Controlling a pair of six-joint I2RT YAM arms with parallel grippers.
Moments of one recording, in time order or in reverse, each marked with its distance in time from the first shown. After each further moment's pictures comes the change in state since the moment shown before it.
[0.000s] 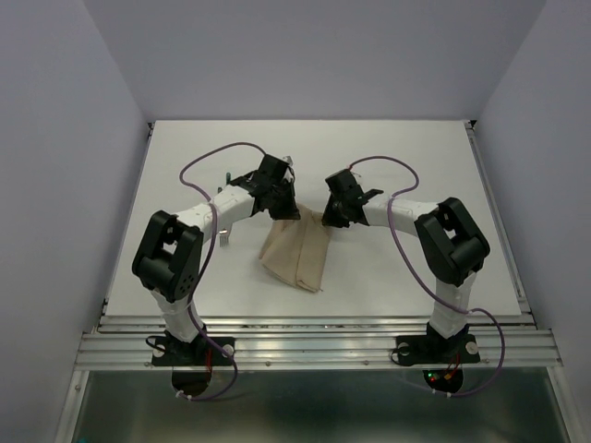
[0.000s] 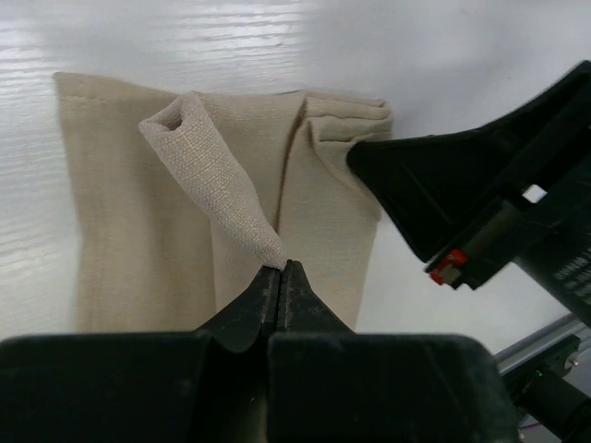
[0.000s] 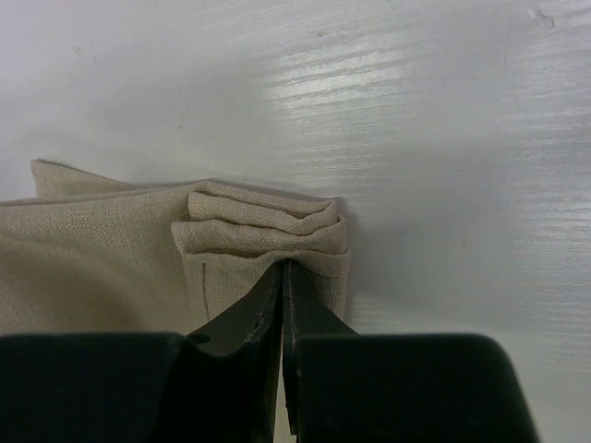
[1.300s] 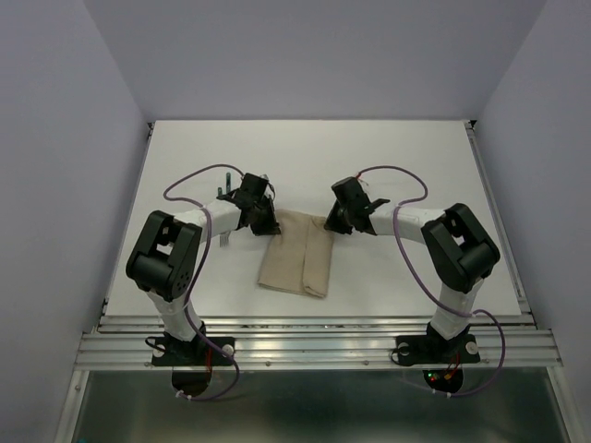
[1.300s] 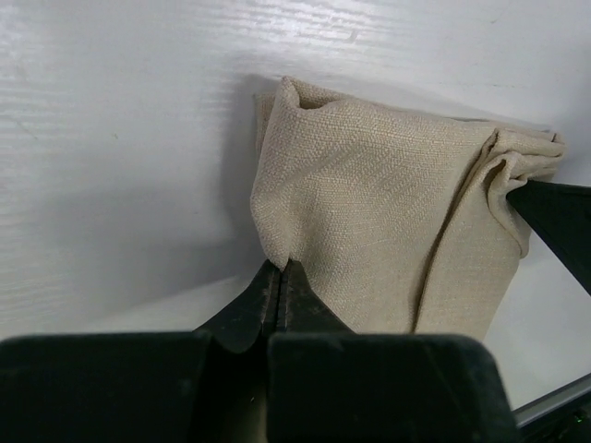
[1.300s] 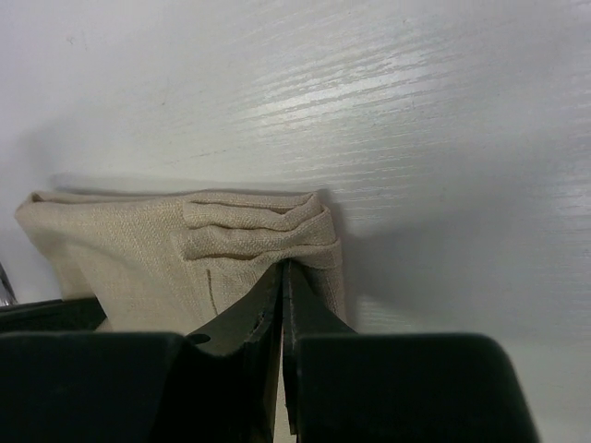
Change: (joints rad) left arm 0.092 -0.021 -0.254 0.169 -0.014 -0.048; right arm 0.000 -0.076 -0.142 0.112 -0.008 0.116
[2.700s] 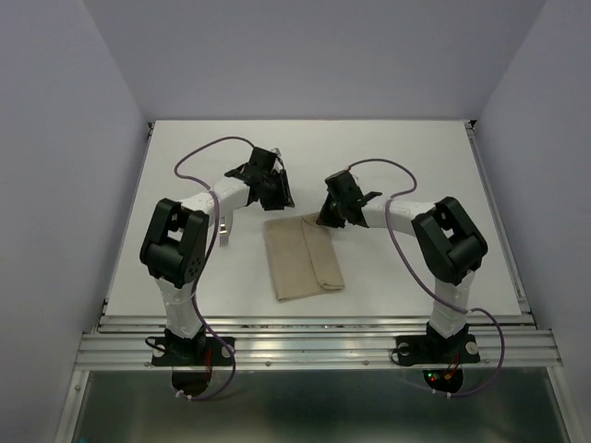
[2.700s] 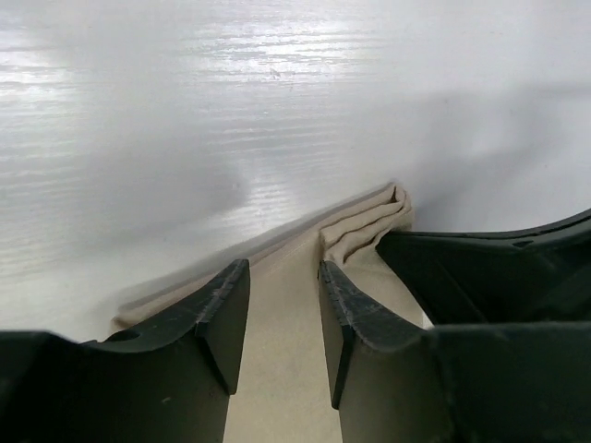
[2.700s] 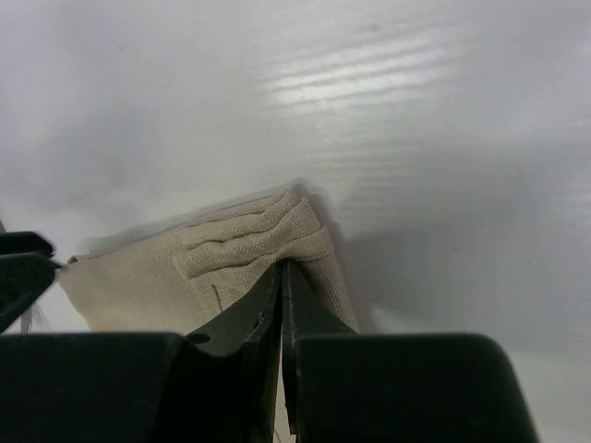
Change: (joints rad) left arm 0.000 0.164 0.333 -0.096 0.022 0.080; right arm 0.000 0.120 0.164 -0.042 -0.062 -0.096
